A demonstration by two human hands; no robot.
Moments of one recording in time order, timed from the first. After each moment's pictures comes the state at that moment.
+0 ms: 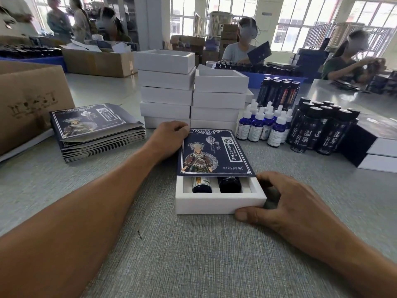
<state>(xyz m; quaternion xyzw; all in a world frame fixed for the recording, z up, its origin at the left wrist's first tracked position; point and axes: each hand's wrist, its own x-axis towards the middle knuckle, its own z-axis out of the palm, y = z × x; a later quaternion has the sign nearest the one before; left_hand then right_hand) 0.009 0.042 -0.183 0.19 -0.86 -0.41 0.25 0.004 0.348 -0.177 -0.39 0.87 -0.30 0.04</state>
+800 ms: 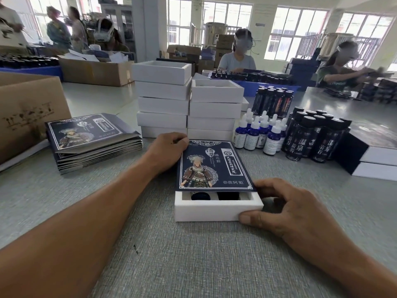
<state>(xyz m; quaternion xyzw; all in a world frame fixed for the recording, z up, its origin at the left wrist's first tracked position) 0.013 0.046 -0.184 0.19 -0.87 -0.38 0.25 0.002 0.352 -0.174 -0.40 0.84 -0.38 0.04</state>
